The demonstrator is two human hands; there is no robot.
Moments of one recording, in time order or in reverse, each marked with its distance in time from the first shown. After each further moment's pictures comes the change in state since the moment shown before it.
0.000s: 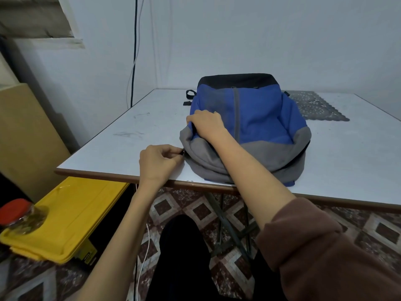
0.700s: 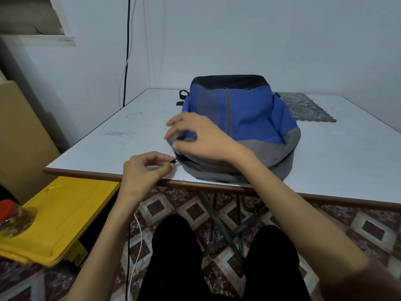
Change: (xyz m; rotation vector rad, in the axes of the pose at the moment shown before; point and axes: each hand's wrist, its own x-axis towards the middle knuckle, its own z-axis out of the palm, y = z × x) left_hand -0.028 -0.006 -0.021 -0.146 -0.083 0.010; right_hand -0.095 -0.012 -0.067 0.794 0.077 -0.312
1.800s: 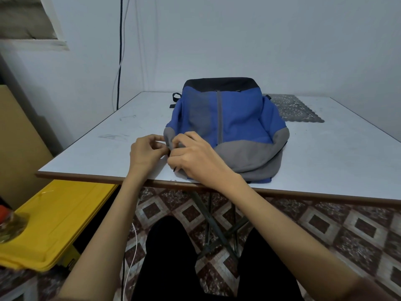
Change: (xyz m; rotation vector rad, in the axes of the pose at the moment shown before) left_hand 0.058 0.001 0.024 0.165 0.016 0.008; right_hand -0.038 0.000 0.029 -0.680 0.154 -0.390
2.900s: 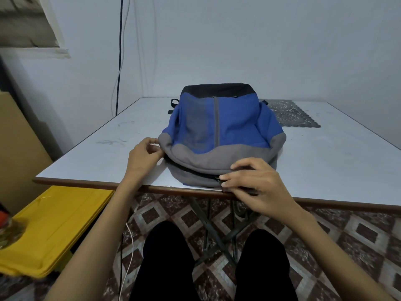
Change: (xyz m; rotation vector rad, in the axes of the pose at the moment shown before) left_hand 0.010 -0.010 0.007 -0.069 -0.019 -0.024; right_hand -0.121 0.024 -0.061 0.328 0.167 0.286
